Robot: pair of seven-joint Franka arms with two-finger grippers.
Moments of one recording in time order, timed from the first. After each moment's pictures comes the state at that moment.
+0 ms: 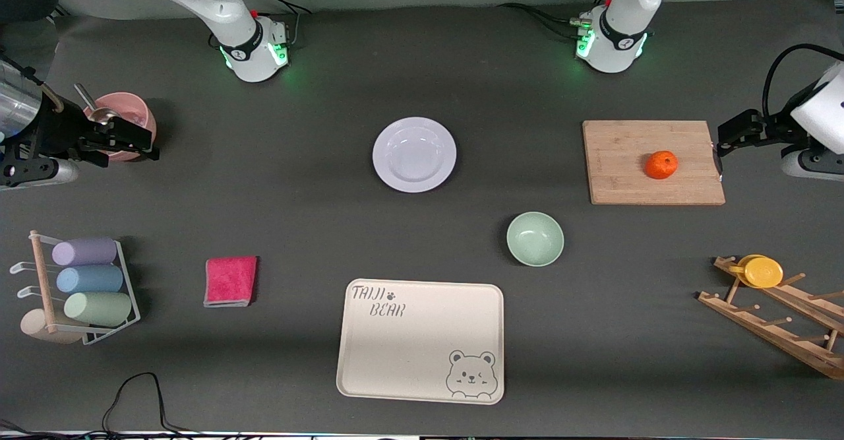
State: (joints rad) left arm -0.01 0.05 -0.04 -1.52 0.01 1.49 0.08; right arm 0.09 0.04 -0.04 -1.54 0.11 1.50 0.01
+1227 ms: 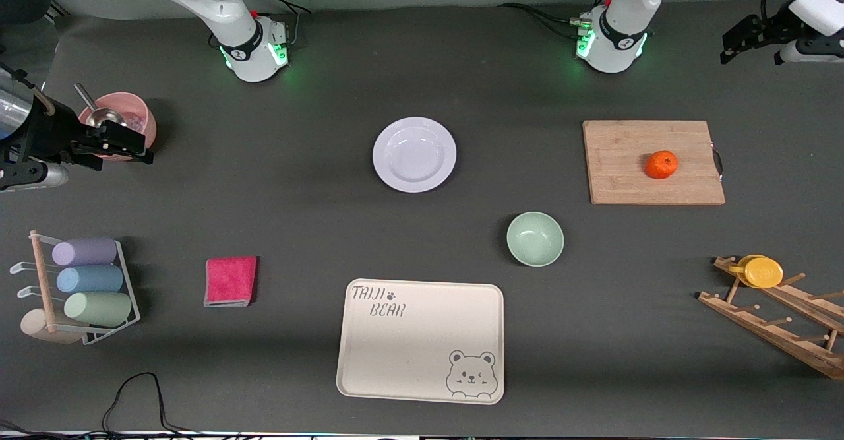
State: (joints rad) left arm 0.12 -0.59 0.01 -2.26 0.02 1.57 0.18; right arm 0.08 0.05 -0.05 -1.52 0.11 1.50 0.01
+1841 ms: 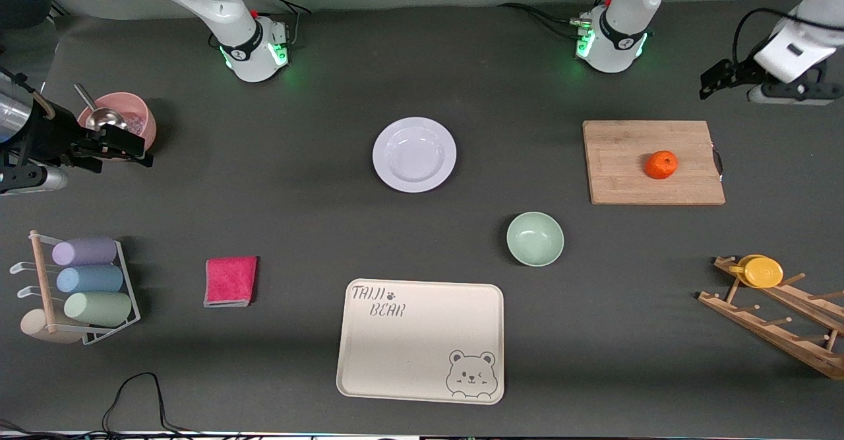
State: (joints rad) left arm 0.13 -0.50 0.05 -2.49 0.02 1.91 0.22; right arm 0.08 0.06 -0.05 -1.52 0.11 1.51 0.01
